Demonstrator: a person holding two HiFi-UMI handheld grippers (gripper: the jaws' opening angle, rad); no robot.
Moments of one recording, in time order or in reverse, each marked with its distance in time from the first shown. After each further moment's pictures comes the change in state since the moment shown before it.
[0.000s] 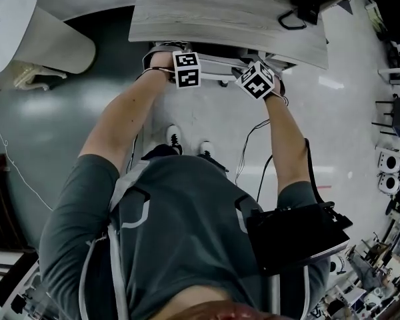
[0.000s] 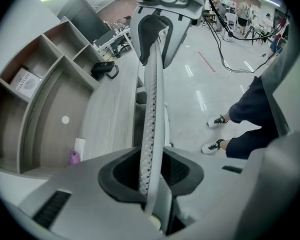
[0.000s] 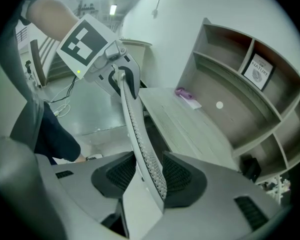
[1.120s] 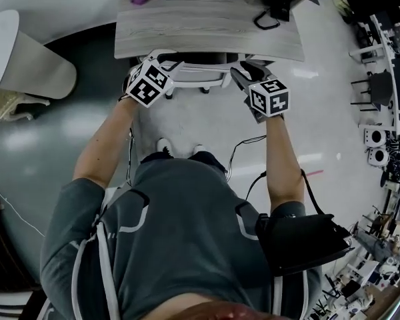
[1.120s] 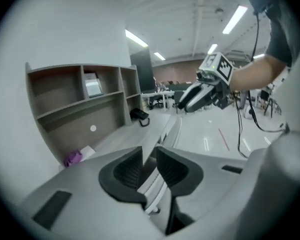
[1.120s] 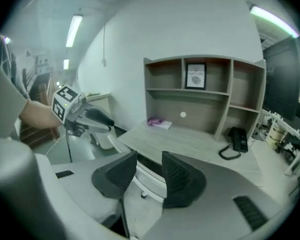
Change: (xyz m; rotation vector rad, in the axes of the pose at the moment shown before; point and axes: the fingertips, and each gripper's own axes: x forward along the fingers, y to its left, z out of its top) left arm -0.128 0.037 -0.004 -0.500 -0.679 0.101; right arm -0.117 -0.005 0.052 0.567 -0.415 -0.182
